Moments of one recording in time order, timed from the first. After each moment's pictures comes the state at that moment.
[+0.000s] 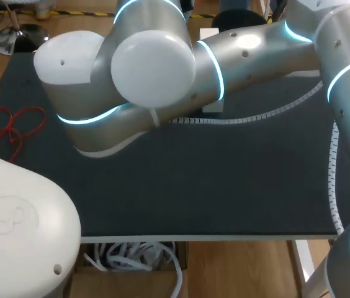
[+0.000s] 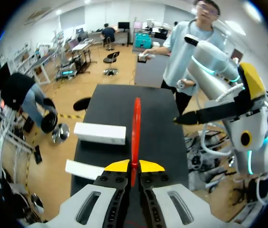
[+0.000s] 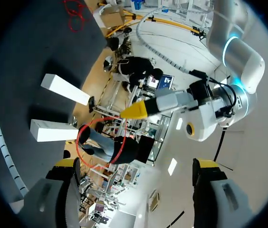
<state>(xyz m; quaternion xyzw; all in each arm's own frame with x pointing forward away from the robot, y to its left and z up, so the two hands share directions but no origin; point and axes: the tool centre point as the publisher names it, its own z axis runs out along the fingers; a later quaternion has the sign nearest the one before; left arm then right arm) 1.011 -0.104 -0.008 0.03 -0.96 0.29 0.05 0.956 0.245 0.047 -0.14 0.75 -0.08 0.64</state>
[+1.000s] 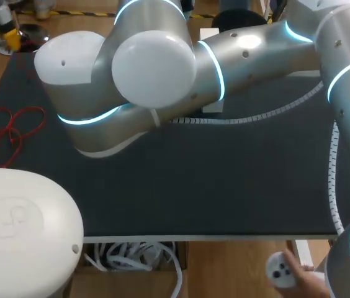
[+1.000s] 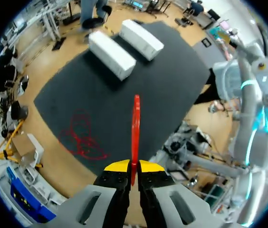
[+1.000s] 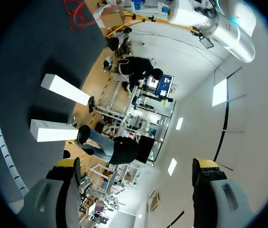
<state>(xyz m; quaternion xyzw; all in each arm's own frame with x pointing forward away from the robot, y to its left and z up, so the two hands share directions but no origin) 0.866 0.166 -0.105 0.38 -0.91 0.07 0.12 0.956 0.244 0.047 -0.14 0.75 -0.08 0.64</state>
